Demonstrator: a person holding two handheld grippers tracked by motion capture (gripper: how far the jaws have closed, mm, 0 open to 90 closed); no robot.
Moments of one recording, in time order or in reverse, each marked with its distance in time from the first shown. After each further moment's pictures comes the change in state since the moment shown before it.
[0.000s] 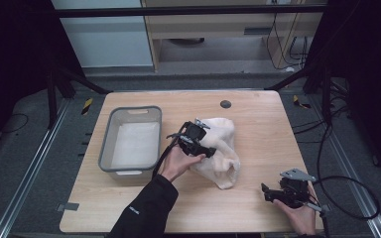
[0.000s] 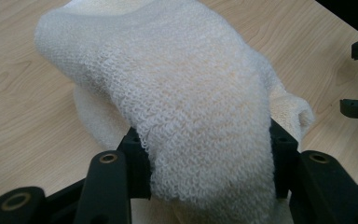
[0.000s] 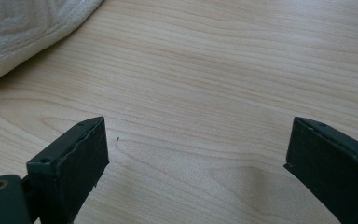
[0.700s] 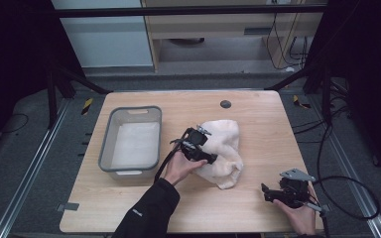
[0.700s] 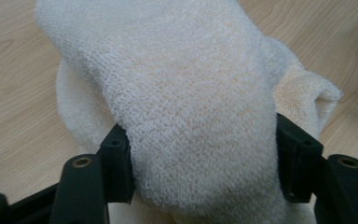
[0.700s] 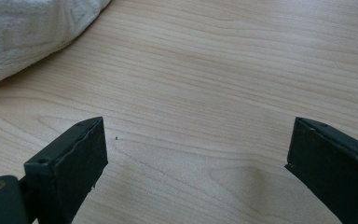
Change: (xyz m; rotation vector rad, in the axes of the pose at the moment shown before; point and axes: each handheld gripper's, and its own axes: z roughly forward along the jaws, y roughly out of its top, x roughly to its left) left arm 0.001 -0.014 0.022 0.023 0.008 0.004; right arm 0.000 0.000 0.001 0.002 -0.005 -0.007
